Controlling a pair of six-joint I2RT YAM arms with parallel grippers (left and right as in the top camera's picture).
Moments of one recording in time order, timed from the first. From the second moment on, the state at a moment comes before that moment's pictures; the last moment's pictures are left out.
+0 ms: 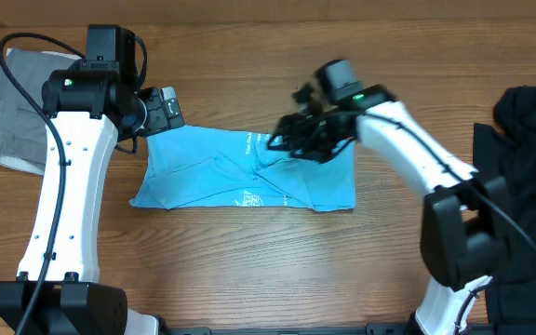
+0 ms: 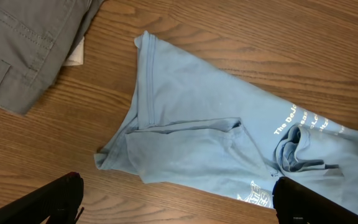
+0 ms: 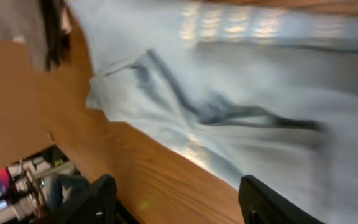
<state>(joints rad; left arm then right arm) -0.03 1.65 1.69 -1.24 -0.03 -0.35 0.34 1.95 1.51 -0.84 -0.68 0.42</state>
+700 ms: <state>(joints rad) -0.03 1.65 1.69 -1.24 -0.03 -0.35 0.35 1.94 1.23 -0.56 -0.40 0.46</state>
